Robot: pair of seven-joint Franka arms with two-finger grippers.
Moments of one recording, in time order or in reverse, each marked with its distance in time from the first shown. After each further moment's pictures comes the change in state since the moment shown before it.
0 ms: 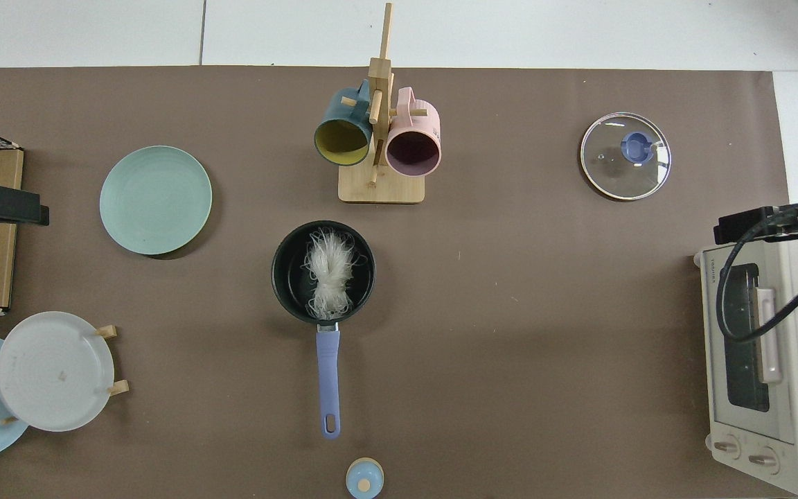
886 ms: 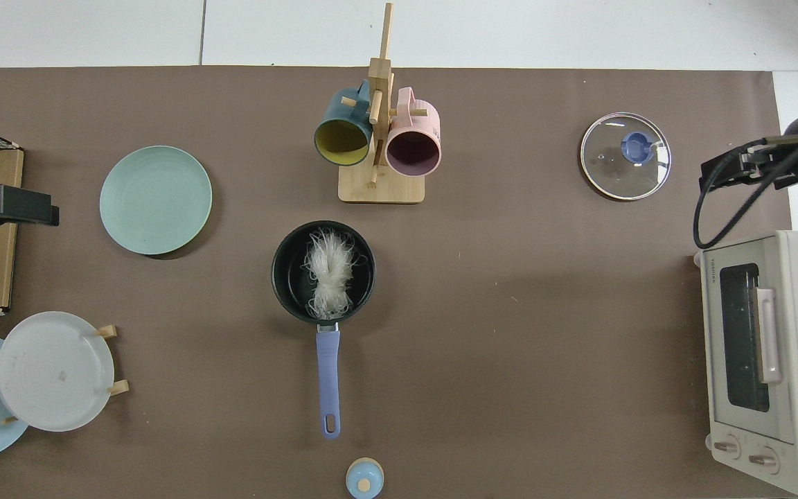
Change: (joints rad) left arm -0.010 0.000 -0.004 0.000 0.000 0.000 0.000; right arm -0.008 0.512 -0.011 0.436 -0.025 0.028 0.000
